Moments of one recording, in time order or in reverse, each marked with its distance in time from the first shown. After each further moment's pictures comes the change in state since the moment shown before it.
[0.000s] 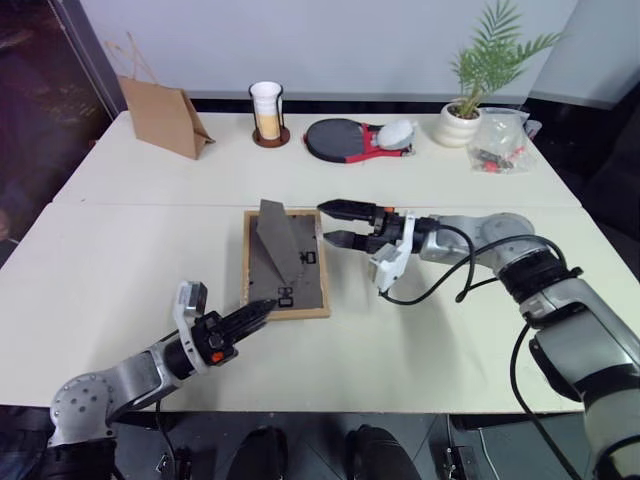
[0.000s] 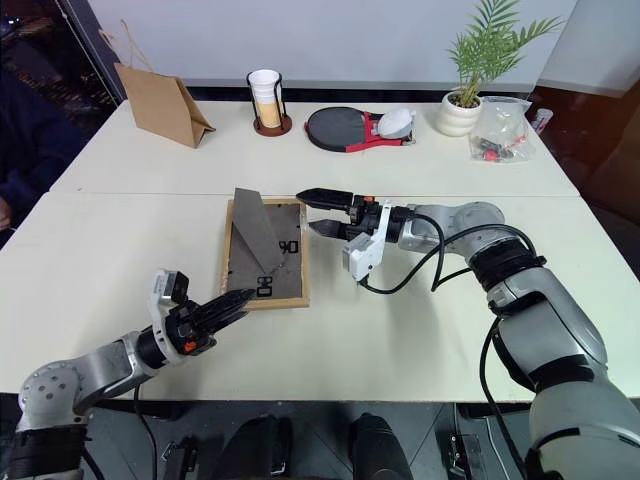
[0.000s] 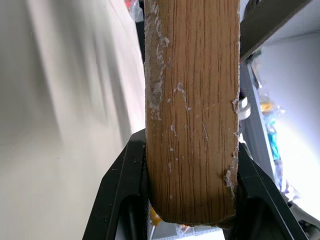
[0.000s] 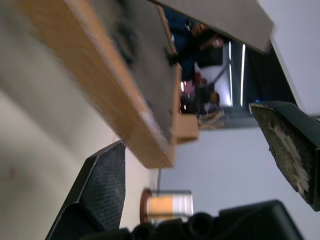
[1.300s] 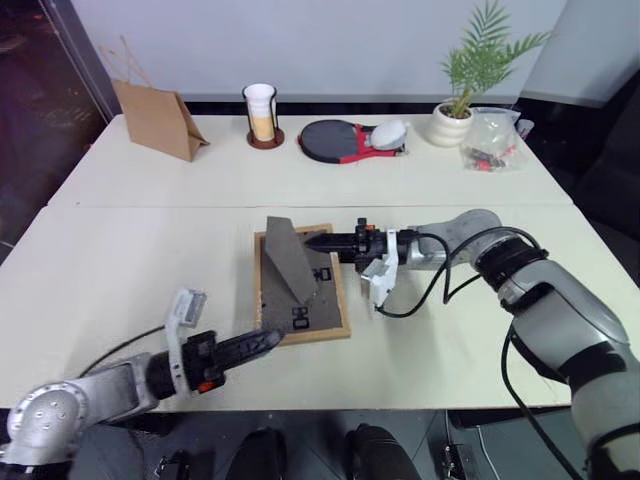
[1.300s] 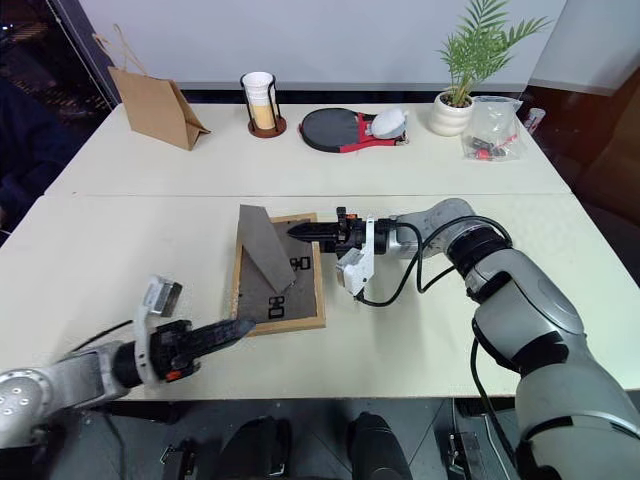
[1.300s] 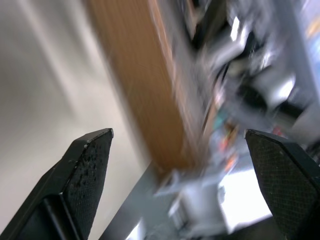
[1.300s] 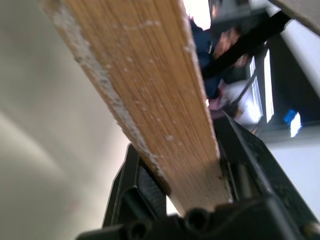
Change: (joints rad) left arm 0.134 0.398 -0.032 -0.281 0.174 -0.097 -0.251; right arm -0.113 0.073 0.160 0.322 0.149 -0.198 0.040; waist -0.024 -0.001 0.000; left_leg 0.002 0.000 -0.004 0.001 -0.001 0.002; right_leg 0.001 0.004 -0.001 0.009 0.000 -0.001
